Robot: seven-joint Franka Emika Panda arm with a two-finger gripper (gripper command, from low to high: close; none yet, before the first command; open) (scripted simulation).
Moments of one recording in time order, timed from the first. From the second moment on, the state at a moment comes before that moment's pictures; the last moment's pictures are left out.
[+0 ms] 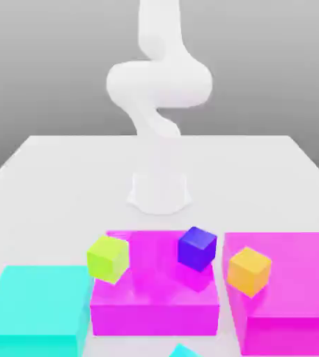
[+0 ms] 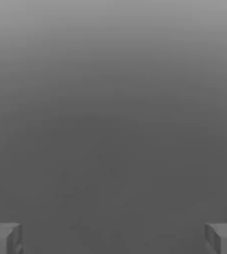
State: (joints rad) arm -0.01 -0.71 0.01 -2.30 0.02 2.33 0.84
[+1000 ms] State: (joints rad) arm 0.03 0.38 0.04 -2.26 -0.03 2.66 1.48
